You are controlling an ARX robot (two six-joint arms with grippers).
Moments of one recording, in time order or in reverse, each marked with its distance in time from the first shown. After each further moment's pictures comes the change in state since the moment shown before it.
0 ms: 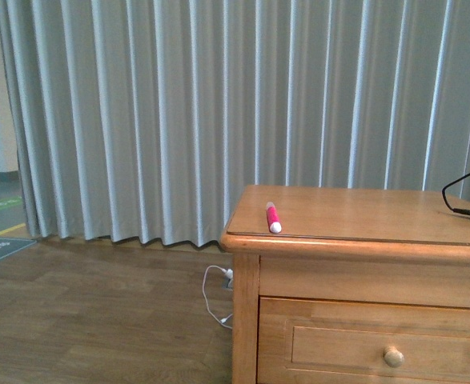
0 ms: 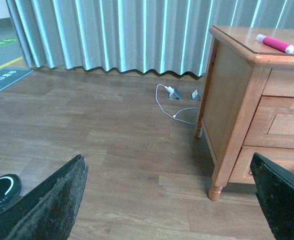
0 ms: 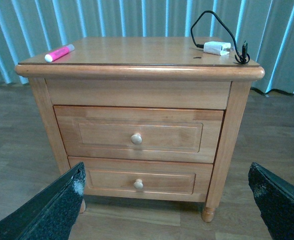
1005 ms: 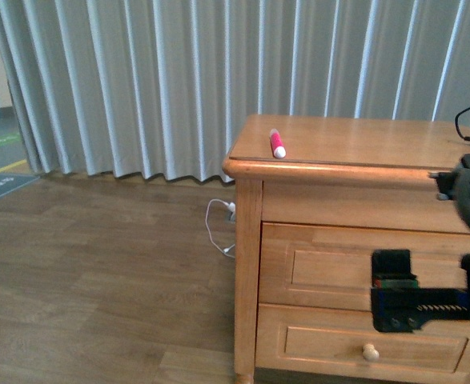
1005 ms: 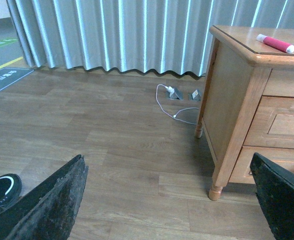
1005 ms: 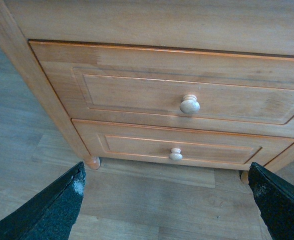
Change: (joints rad) left arm 0.000 0.000 0.000 0.000 0.000 0.000; right arm 0.296 1.643 0.604 0.608 0.262 0.119
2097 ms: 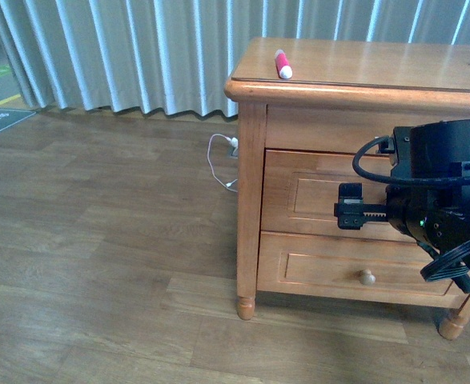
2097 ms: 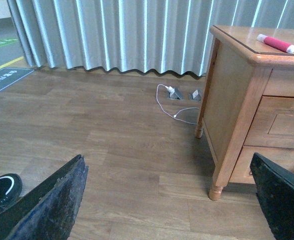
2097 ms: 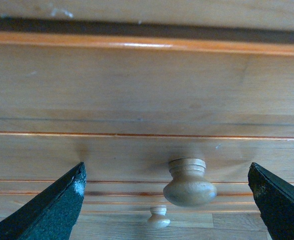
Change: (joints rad) left arm 0.000 0.000 0.000 0.000 0.000 0.000; right arm -0.135 0.637 0.534 0.065 -0.010 -0.041
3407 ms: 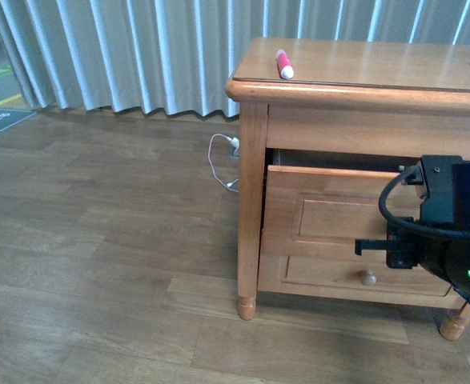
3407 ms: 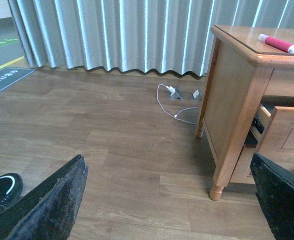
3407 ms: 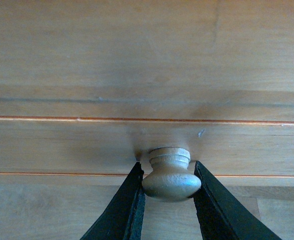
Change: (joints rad) left arm 0.000 0.000 0.000 0.000 0.000 0.000; right arm -0.021 -0.104 -0.274 0.135 -0.042 -0.001
